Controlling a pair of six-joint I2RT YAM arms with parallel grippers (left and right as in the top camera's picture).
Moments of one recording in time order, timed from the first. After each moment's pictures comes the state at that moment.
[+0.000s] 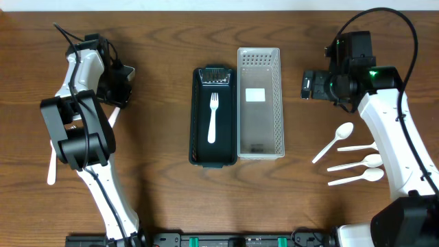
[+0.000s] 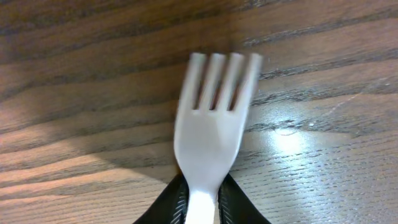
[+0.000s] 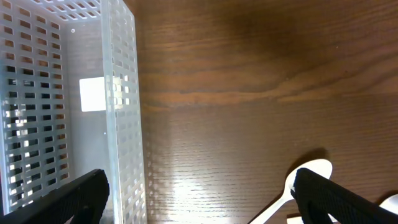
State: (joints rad) left arm 0.21 2.32 1.81 -1.13 -0.03 0.51; right arm 0.09 1.59 1.39 -0.91 -0.02 0.22
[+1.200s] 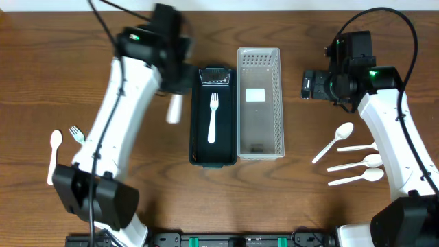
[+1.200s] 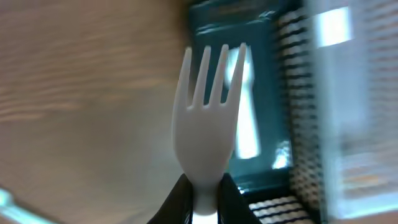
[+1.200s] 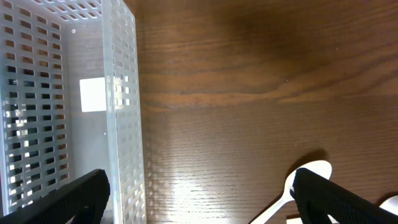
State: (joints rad) left arm -0.33 1.80 1.84 -1.31 0.04 -0.10; right arm 0.09 1.59 1.39 -0.91 -0.02 0.22
